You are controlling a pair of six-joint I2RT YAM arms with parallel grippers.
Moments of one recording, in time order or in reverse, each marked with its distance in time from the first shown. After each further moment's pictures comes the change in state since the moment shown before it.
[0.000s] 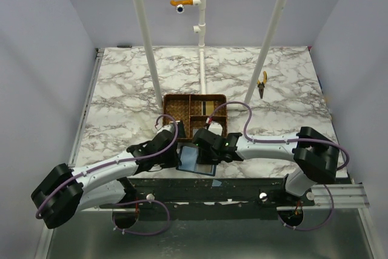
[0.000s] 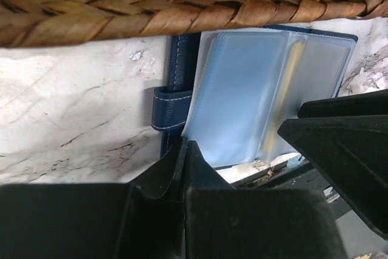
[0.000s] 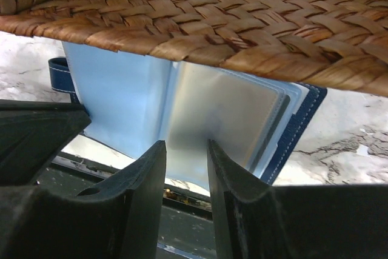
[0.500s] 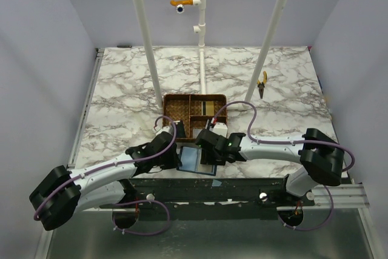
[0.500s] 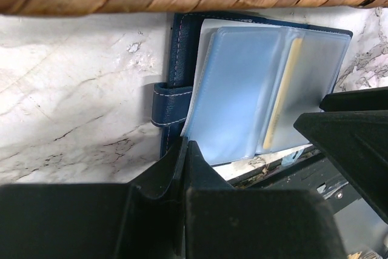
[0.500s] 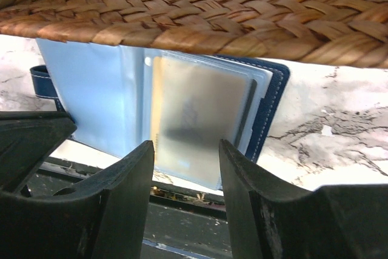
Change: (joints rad) left arm -0.015 -0.032 -0.025 0.014 0.000 -0.038; right arm 0.000 -0.042 -0.011 -0.076 0.047 0.034
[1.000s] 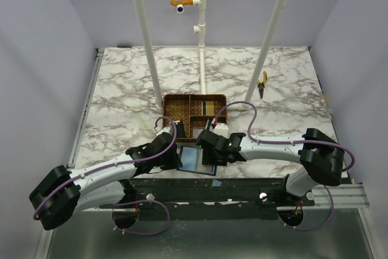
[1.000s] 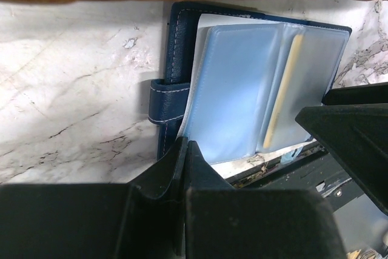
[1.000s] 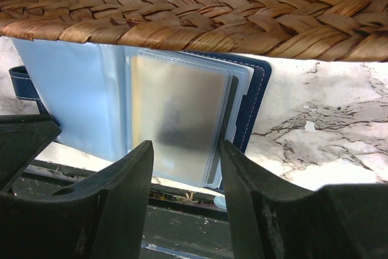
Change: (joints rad) left arm -0.010 -0.003 -0.003 0.000 0.000 -0.011; right arm 0.000 -0.004 -0.004 -0.036 0.013 0.006
